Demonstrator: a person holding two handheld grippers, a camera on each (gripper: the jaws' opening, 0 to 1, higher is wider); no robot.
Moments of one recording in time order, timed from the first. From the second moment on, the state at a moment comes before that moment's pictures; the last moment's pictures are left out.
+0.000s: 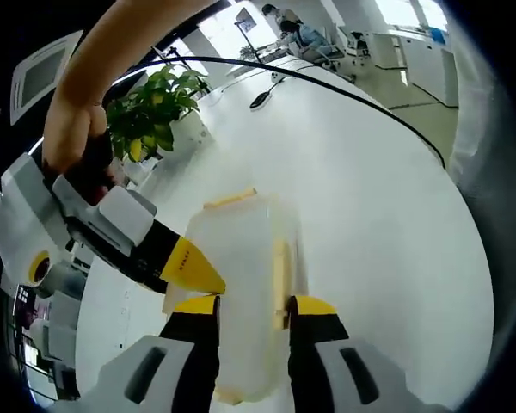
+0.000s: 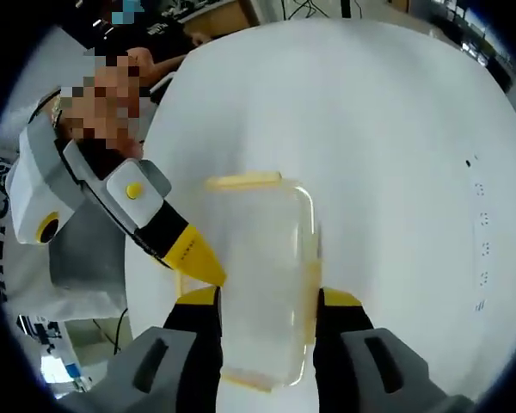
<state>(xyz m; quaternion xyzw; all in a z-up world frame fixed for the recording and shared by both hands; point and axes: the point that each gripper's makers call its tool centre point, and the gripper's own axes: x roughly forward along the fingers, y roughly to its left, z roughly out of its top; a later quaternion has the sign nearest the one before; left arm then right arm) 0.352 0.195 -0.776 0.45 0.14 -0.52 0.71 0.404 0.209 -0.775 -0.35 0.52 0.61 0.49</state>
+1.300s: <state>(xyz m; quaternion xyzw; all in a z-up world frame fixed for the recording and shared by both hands) 0.374 0.235 -0.744 0.33 0.24 -0.49 0.77 0.382 0.160 -0.771 -0.40 0.43 0.56 0.58</state>
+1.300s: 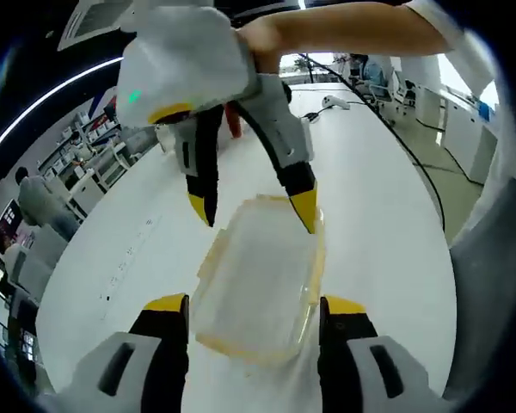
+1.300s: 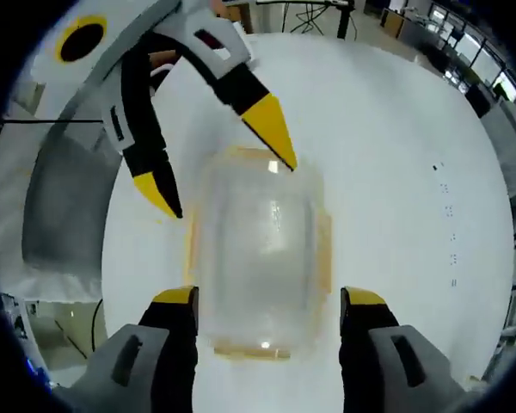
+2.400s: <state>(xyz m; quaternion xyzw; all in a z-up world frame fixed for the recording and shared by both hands) 0.382 0.240 -0.779 0.34 0.30 -0.54 0.71 0.369 0.127 -0.787 -0.35 0.41 0.51 0.67</state>
